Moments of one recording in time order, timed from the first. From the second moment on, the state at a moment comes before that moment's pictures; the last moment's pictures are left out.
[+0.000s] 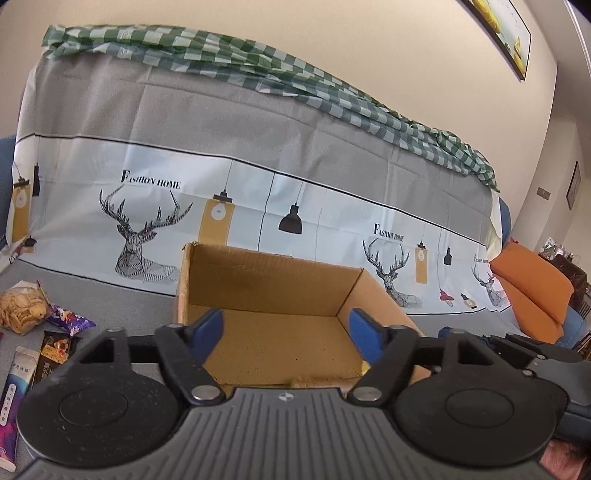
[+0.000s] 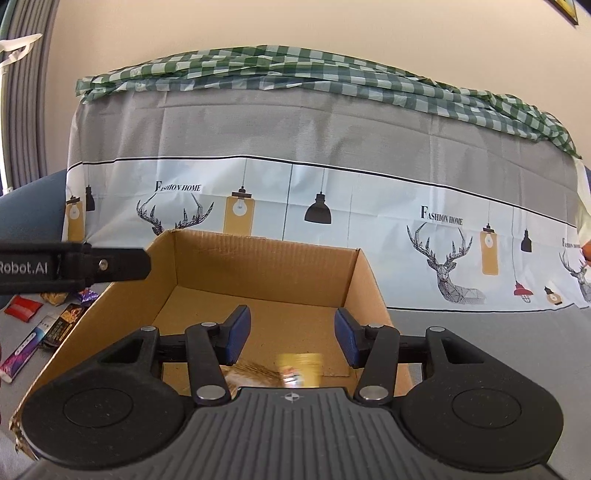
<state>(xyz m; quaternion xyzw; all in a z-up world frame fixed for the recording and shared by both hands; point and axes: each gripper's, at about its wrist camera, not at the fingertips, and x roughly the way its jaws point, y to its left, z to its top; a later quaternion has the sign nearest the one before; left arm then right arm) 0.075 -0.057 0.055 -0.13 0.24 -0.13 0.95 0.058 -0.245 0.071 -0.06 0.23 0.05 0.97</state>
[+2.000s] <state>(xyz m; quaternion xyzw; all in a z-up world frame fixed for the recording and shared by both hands) 0.096 0.179 -0.030 -0.19 0.52 0.05 0.83 0.111 0.027 -0.065 -0.07 0.37 0.18 0.91</state>
